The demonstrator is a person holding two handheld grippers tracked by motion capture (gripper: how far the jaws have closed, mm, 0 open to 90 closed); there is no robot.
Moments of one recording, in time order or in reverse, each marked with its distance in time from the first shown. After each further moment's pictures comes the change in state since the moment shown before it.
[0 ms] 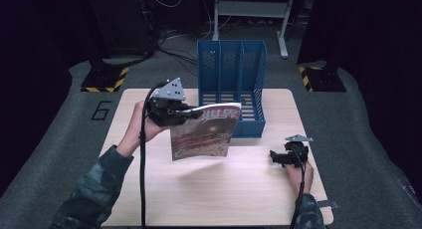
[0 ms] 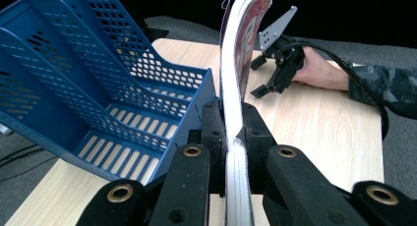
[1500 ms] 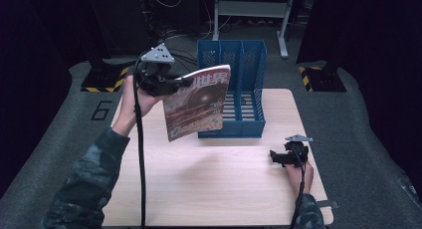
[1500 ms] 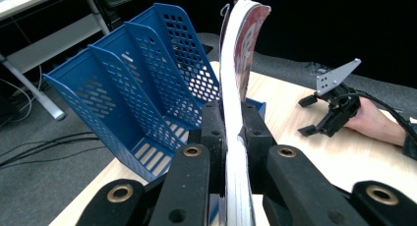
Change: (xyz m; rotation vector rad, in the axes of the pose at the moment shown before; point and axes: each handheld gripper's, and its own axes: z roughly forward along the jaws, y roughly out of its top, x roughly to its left) left arm 0.045 0.035 -0.024 -0.059 0.175 -0.115; right arm 0.000 0.000 0.001 -0.003 -0.008 0.008
